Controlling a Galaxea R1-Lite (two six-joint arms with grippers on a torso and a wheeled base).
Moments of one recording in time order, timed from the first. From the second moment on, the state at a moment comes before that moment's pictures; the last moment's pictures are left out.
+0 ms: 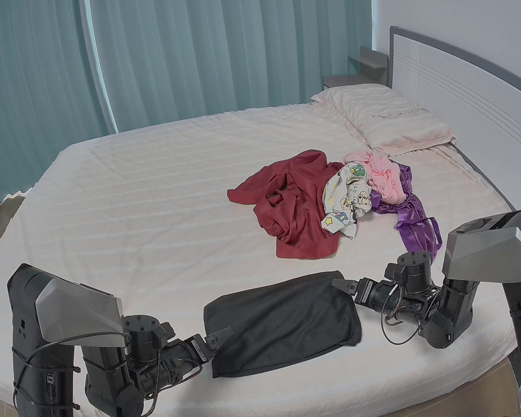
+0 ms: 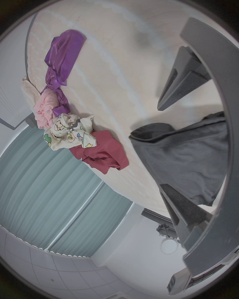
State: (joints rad) left arm -0.34 2.43 -0.39 -1.55 -0.19 -0.69; right arm 0.36 2.49 -0.76 -1.34 0.12 0.72
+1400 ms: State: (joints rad) left arm -0.41 2.53 -0.43 -1.55 -0.15 -0.57; right arm 0.41 2.52 -0.75 -1.23 0.16 0.51
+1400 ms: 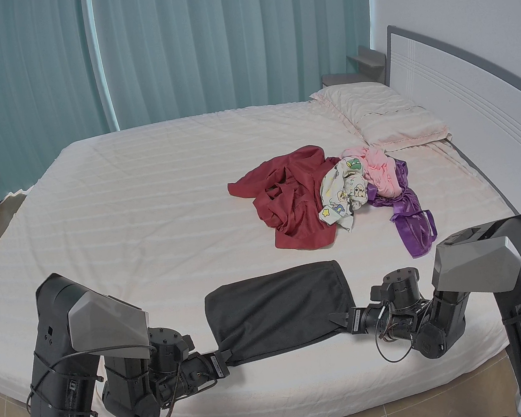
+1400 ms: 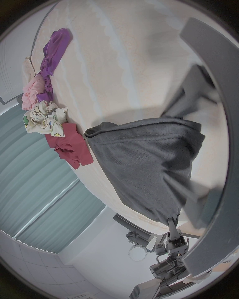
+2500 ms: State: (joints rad) left arm -0.42 2.41 -0.42 -1.31 -0.15 -0.59; right arm 0.43 2.41 -0.71 -0.99 0.15 0.42
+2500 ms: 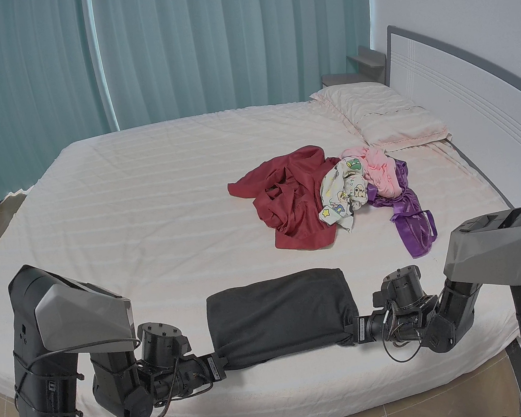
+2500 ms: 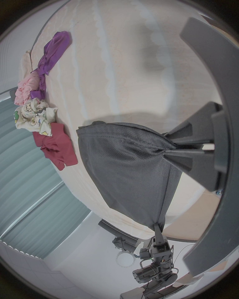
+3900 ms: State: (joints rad) left arm -0.31 2.30 -0.55 -1.18 -0.14 -0.78; right arm 0.50 2.39 -0.93 -1.09 0.02 0.78
